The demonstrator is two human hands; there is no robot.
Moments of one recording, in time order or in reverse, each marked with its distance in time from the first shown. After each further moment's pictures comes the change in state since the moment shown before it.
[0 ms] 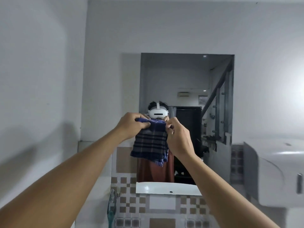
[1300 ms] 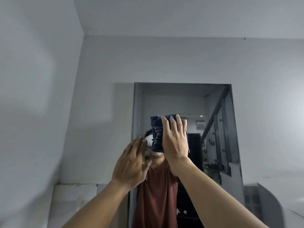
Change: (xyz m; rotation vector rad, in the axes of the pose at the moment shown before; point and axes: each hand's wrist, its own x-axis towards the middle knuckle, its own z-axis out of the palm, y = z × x) left_hand 0.062 -0.070 0.061 0.839 0.397 0.503; right_hand 0.138 0.013 0.025 -0.586 0.304 -0.354
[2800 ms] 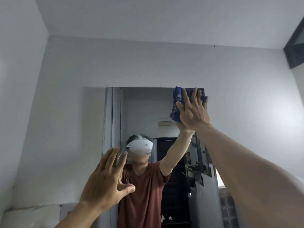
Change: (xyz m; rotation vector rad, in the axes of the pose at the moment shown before) left_hand -0.006 0.014 0.002 -0.018 -0.072 0.019; right_hand 0.095 0.171 -0.052 -0.102 -0.043 0.173
